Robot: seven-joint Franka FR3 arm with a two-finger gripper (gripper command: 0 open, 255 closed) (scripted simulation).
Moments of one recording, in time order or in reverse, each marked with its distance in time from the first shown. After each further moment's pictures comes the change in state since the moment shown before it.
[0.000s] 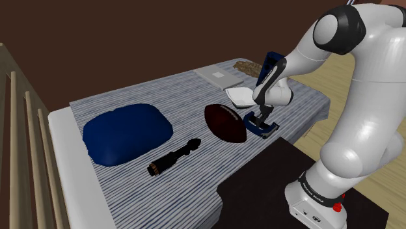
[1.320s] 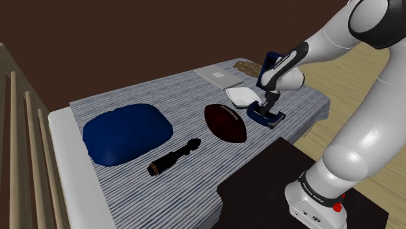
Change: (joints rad) arm 0.089 -0.255 -0.123 -0.037 -0.181 -0.208 0.128
